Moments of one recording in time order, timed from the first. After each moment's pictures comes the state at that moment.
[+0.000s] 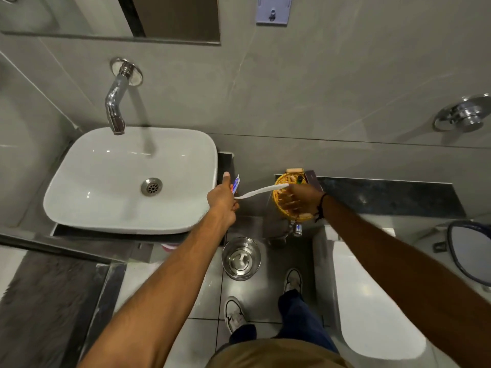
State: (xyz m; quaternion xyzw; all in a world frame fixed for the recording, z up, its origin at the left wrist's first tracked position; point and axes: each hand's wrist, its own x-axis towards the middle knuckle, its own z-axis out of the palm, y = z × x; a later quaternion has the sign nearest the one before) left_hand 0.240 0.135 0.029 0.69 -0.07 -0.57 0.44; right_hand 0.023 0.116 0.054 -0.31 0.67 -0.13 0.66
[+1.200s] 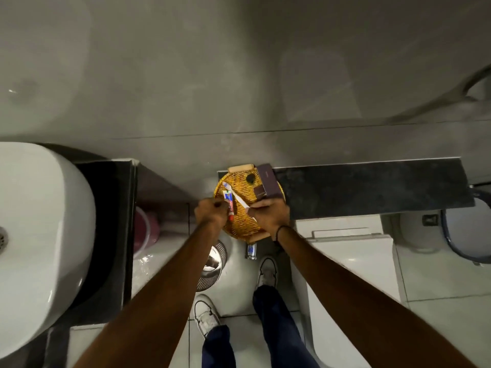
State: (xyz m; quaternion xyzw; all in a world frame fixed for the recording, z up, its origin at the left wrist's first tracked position) left_hand 0.064 0.018 -0.148 0.81 -0.35 -0.46 0.12; right_hand -0.085 0.044 -0.145 -0.39 0.77 -0.19 0.47
